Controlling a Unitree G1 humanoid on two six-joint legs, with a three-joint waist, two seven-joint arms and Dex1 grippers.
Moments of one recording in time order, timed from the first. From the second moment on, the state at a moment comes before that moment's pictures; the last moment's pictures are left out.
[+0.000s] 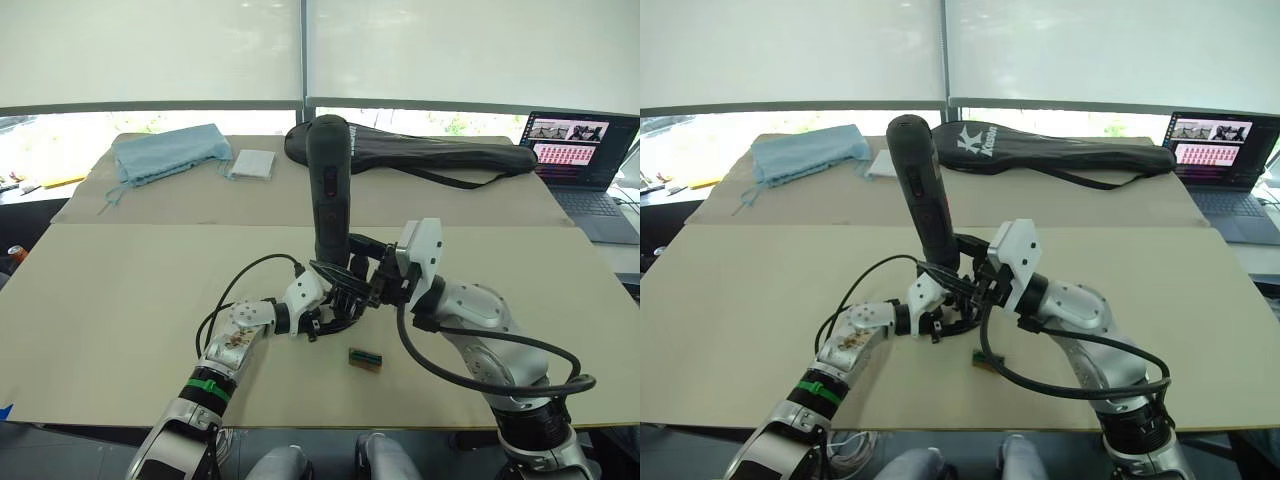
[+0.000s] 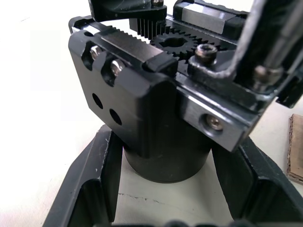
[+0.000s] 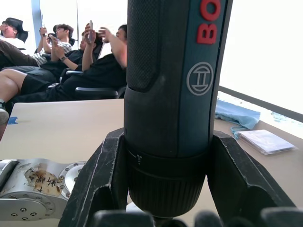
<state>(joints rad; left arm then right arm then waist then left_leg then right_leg) -0.47 0.24 -0.27 0.35 -0.11 0.06 -0.96 -0.36 -0.40 0.18 -0.47 0.45 0.37 0.63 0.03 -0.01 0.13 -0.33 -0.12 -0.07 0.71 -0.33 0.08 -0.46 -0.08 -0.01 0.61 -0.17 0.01</state>
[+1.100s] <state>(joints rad) -0.46 0.24 -0.27 0.41 -0.10 -0.01 -0.95 -0.42 -0.44 0.10 -0.50 0.57 0.32 0.79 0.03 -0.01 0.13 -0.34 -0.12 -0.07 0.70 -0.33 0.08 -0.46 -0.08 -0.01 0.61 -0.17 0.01</state>
